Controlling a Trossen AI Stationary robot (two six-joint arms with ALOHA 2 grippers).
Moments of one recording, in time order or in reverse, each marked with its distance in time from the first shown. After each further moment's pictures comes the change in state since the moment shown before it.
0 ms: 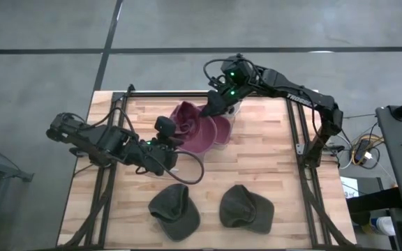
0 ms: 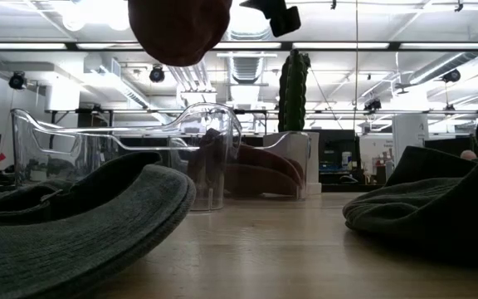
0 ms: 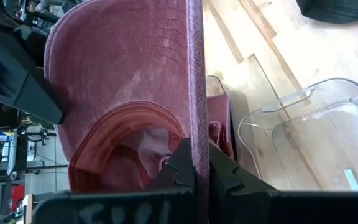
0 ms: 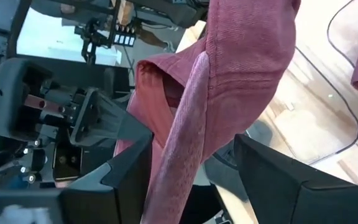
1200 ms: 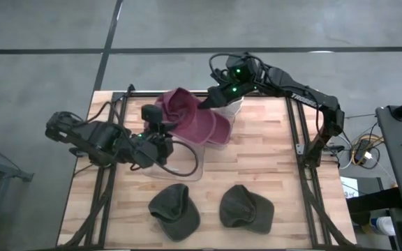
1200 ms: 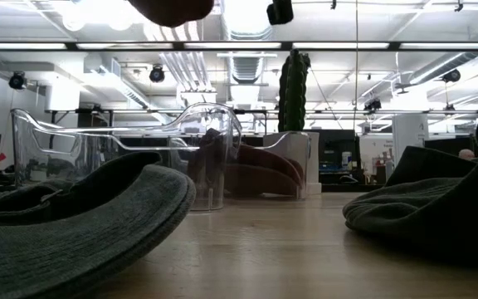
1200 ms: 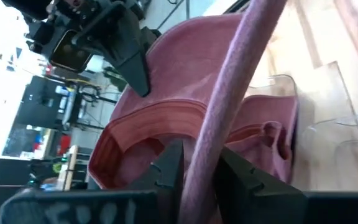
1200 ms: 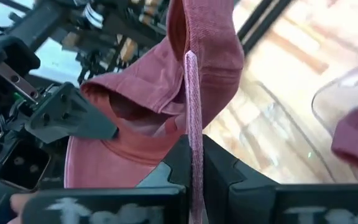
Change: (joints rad) left arm -0.001 -0.009 0.089 -0.008 -0.275 -0.103; right arm 0.028 -0.013 0.051 0.059 0.175 -0.094
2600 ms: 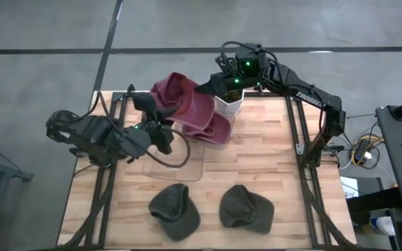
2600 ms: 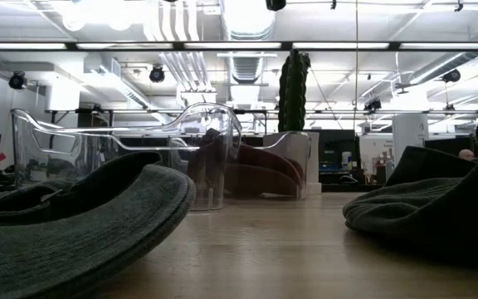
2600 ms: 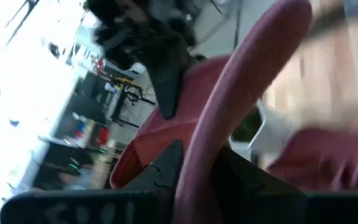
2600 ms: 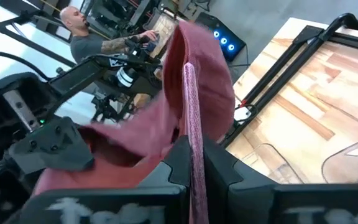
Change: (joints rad) left arm 0.014 0.039 0.141 0.166 -0.157 0.115; right arm -0.002 -0.008 0.050 0.137 0.146 0.005
